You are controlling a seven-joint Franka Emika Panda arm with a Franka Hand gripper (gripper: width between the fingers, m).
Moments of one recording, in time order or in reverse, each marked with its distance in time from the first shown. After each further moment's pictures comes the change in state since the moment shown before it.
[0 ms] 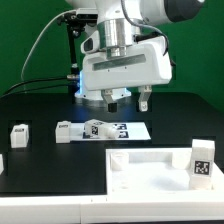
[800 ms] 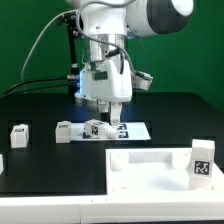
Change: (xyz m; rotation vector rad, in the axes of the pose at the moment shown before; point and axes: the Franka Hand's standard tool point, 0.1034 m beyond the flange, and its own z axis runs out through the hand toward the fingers) arm 0.007 0.041 0.021 -0.056 -0.008 0.571
